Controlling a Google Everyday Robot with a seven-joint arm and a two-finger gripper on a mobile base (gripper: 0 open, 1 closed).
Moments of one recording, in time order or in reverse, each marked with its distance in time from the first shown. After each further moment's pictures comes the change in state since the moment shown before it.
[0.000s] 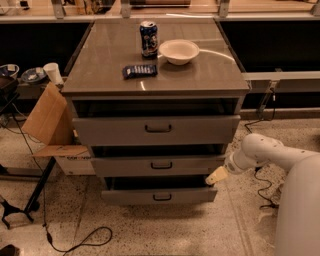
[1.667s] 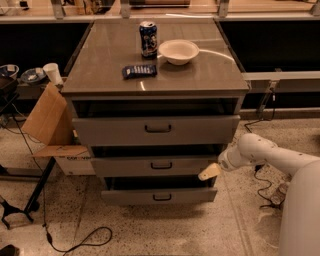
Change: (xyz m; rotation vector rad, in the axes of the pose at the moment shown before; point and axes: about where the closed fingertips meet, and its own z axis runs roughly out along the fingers) arm -0.035 0.011 0.013 -0.039 -0.117 -0.041
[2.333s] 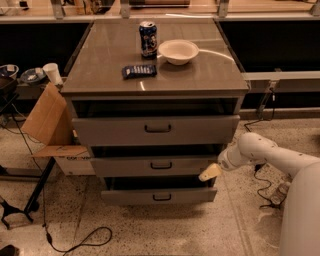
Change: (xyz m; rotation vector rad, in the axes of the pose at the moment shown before) arm -0.005 0.003 0.001 -0.022 -0.007 -0.065
